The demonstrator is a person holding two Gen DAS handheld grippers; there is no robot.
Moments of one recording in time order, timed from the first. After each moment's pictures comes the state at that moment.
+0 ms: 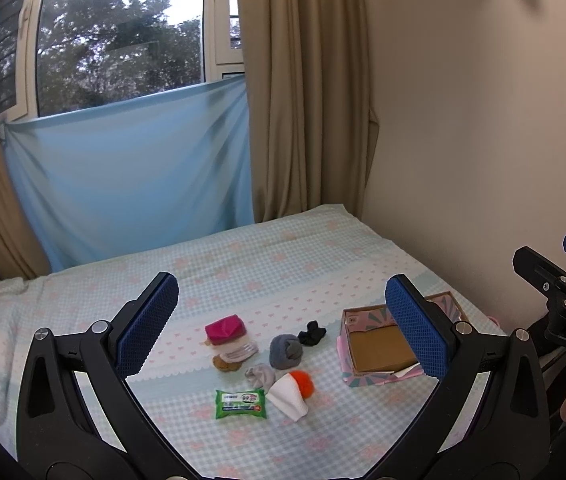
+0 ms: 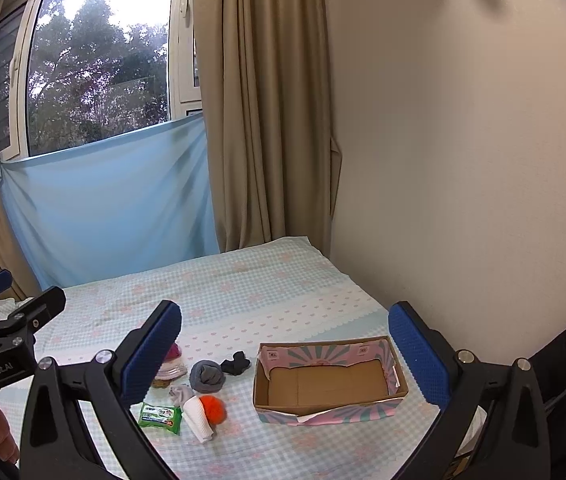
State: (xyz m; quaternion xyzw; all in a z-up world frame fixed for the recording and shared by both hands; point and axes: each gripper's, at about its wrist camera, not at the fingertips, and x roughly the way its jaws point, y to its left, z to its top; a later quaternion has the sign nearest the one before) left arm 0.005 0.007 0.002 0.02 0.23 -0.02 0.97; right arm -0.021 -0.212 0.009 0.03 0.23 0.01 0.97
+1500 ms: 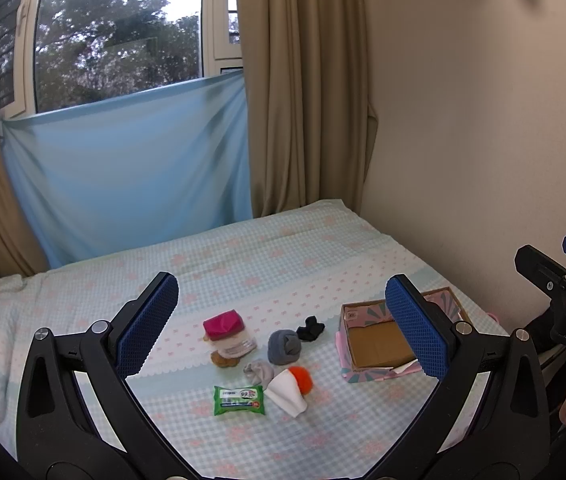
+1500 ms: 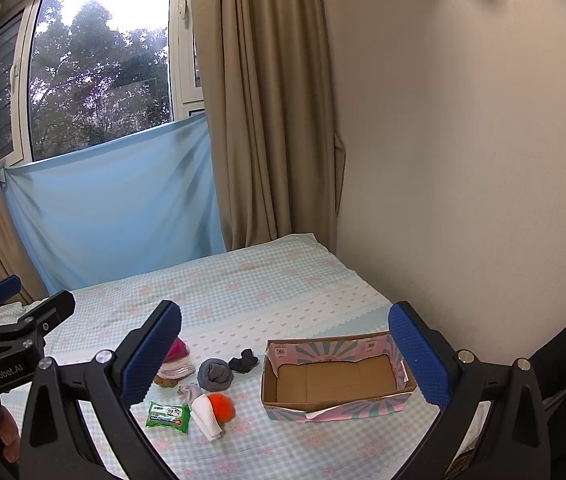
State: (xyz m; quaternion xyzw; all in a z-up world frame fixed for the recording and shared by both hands) left arm 0.004 0.006 -0.002 0.01 0.23 -0.02 0.97; right arm -0.028 -0.209 0.004 0.04 0.23 0.01 0.97
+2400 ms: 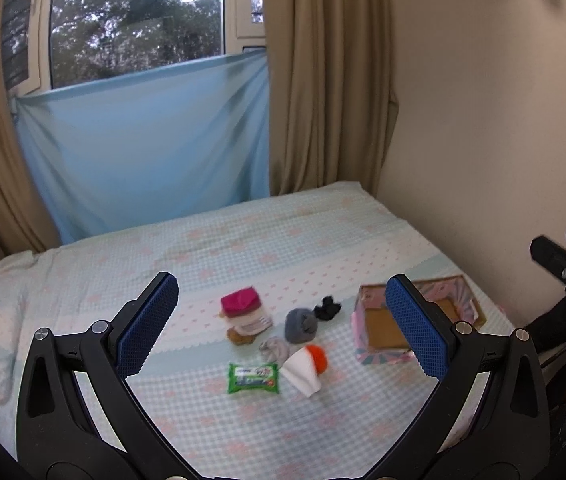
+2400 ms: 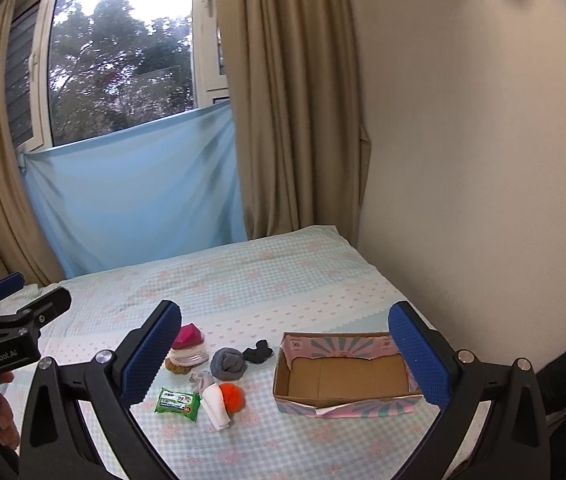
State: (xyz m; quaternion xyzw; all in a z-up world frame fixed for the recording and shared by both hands) left arm -0.003 0.044 -0.014 0.00 0.27 0.01 0.96; right arm -0.022 -0.196 0.000 0.02 0.24 0.06 0.97
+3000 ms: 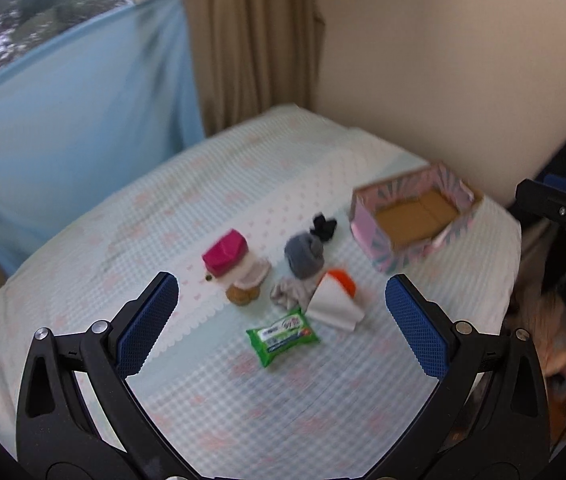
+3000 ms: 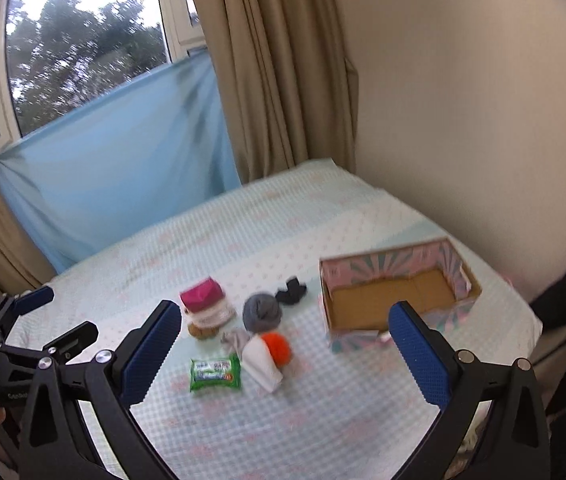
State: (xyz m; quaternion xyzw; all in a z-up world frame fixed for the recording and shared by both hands) left arm 0.056 0.139 -0.139 0.10 0.36 -0.18 0.91; right arm -0.018 -0.098 -0.096 0.09 0.34 0.00 0.94
